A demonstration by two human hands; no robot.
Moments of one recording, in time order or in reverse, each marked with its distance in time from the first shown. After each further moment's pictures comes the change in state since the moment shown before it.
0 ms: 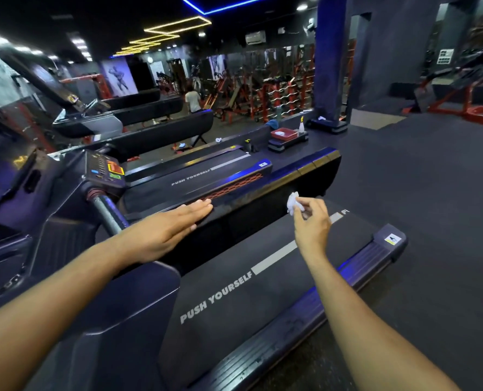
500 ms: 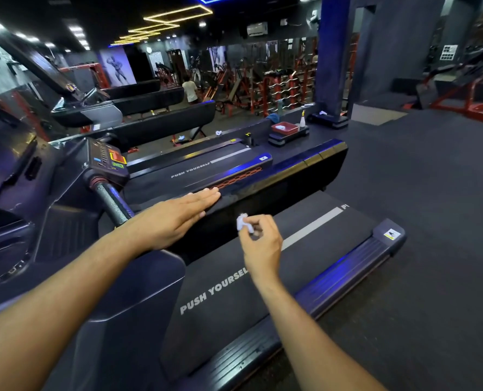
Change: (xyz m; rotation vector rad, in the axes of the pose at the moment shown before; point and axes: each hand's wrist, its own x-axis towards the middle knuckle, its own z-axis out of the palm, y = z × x) left_hand 0.007 -0.001 0.007 0.018 0.036 -0.018; right_hand -0.105 -0.050 0.056 0.153 -0.126 -0.053
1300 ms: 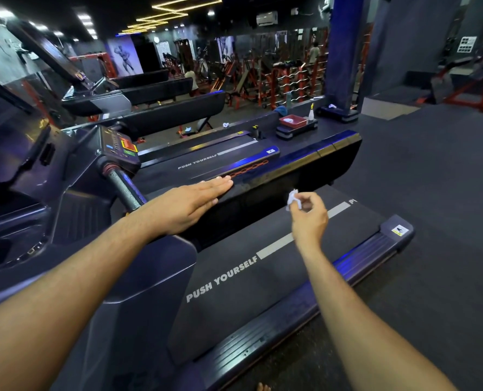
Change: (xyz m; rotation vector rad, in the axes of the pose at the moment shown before) left_hand 0.001 0.002 -0.001 0.003 0.011 0.008; right_hand 0.053 0.028 -0.042 -0.056 0.136 0.236
